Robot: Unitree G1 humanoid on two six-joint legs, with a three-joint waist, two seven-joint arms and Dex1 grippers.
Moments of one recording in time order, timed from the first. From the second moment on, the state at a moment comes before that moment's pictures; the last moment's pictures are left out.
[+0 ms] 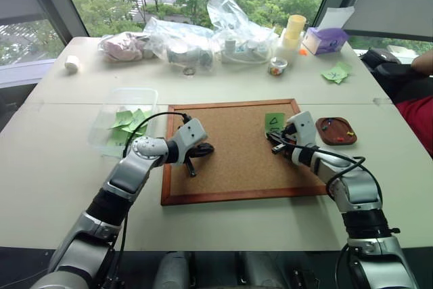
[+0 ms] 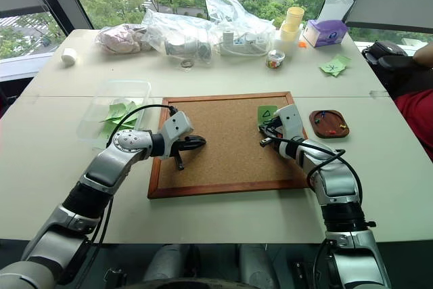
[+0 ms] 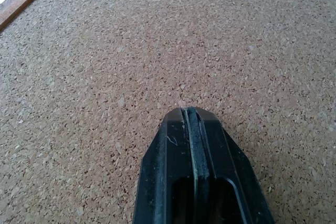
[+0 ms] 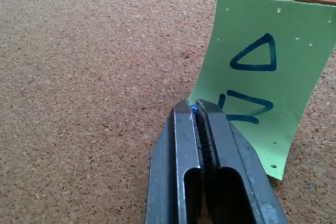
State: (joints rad) left arm -0.50 0.45 -0.31 0.02 -0.09 0.49 -0.84; right arm -0.35 -0.44 -0.01 0.01 0.28 0.59 0.52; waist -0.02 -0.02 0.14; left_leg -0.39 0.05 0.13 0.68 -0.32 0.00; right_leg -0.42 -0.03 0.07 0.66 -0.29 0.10
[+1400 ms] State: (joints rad) left arm -0.99 0.12 0.05 0.45 -0.59 0.88 -0.86; right arm -0.44 -0.65 -0.01 -0.29 0.37 0.58 0.76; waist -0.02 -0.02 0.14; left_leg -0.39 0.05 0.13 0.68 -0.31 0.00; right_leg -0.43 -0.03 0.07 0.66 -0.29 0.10
